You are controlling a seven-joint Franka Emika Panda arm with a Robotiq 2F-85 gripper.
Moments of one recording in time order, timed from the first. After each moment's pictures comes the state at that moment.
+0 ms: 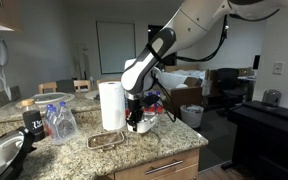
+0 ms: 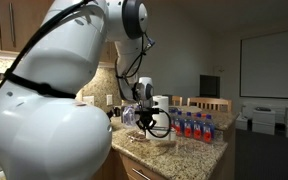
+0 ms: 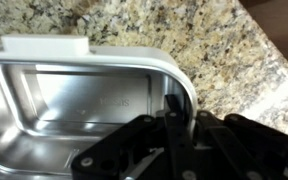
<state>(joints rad) 0.18 0.40 0.18 -1.99 -0.09 2.40 -0.19</state>
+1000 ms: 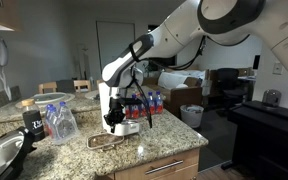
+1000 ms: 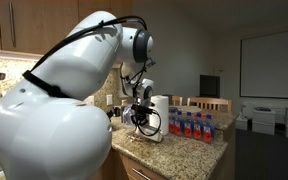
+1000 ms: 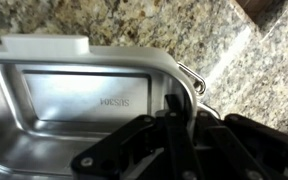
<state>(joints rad) 0.17 0.64 0.27 -1.62 0.12 2.22 -0.19</state>
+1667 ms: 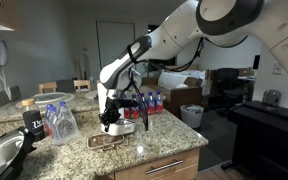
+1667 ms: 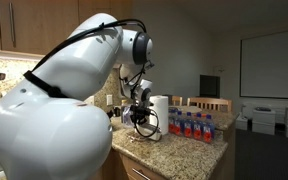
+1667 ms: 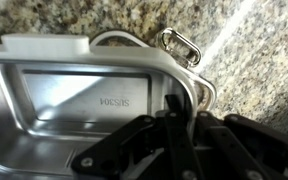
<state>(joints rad) 0.19 0.65 0.28 -1.62 0.16 2.36 -0.19</state>
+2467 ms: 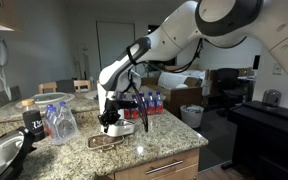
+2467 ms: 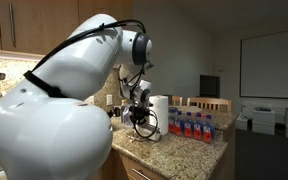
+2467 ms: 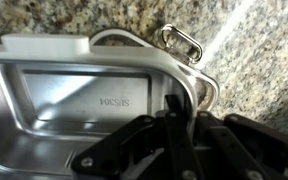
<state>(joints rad) 0.20 0.66 0.28 -1.63 0.16 2.39 -0.16</state>
